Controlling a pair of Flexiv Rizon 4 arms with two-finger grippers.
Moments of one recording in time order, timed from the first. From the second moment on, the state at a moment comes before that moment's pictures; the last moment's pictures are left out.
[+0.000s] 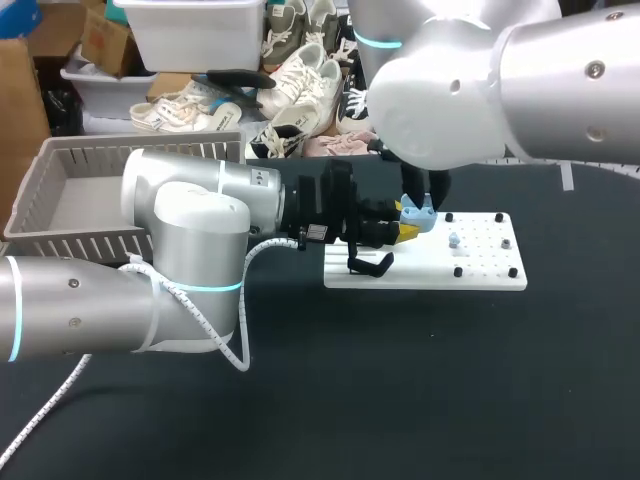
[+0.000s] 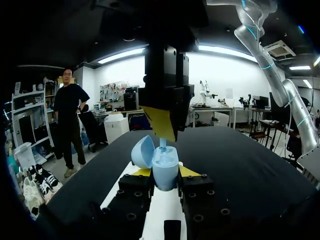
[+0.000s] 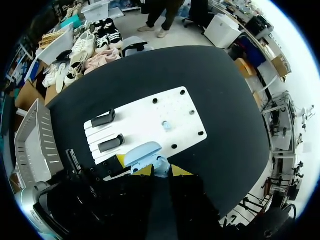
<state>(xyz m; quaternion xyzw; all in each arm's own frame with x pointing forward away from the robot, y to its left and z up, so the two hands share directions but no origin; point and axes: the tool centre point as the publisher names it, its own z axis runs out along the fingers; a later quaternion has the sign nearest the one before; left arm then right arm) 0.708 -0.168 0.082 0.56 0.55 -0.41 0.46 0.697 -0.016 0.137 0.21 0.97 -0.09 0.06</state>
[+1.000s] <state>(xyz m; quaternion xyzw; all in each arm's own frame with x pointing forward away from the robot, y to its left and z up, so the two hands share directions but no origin) 0.708 -0.168 0.082 0.56 0.55 -0.41 0.46 0.698 -0.015 0.128 0.21 0.97 -0.09 0.05</state>
